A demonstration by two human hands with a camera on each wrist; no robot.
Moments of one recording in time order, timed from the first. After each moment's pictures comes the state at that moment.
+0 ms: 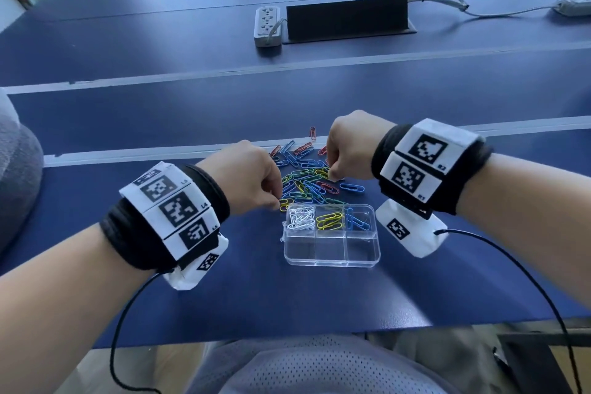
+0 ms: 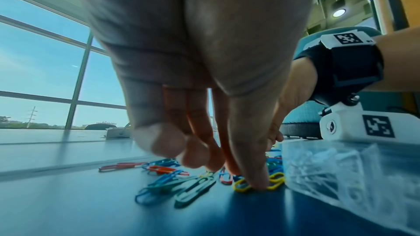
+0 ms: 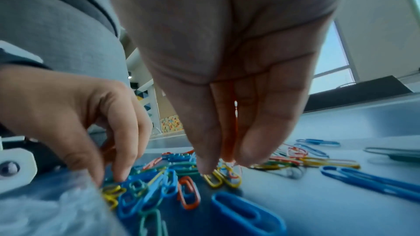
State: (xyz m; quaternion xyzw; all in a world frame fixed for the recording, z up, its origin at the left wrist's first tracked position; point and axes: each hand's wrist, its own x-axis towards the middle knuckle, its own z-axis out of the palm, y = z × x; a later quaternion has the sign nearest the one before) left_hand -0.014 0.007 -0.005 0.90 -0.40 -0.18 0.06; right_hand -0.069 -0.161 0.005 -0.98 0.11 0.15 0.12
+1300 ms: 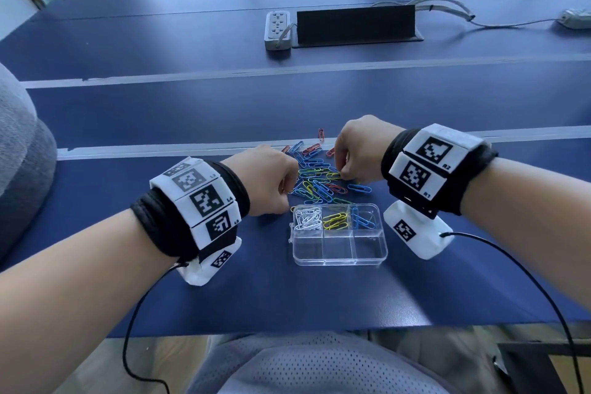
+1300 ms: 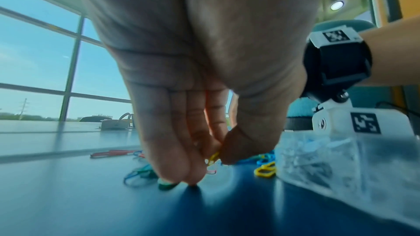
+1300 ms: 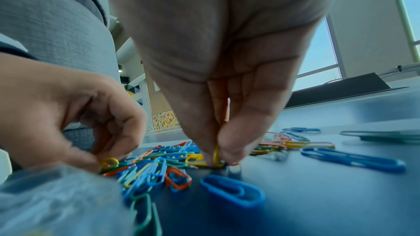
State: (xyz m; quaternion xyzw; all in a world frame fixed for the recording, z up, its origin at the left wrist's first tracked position) left_hand -0.021 0.003 -0.008 0.88 -0.44 -0.16 0.03; right_hand -0.068 -0.162 -0.002 -0.98 0.10 0.14 0.12
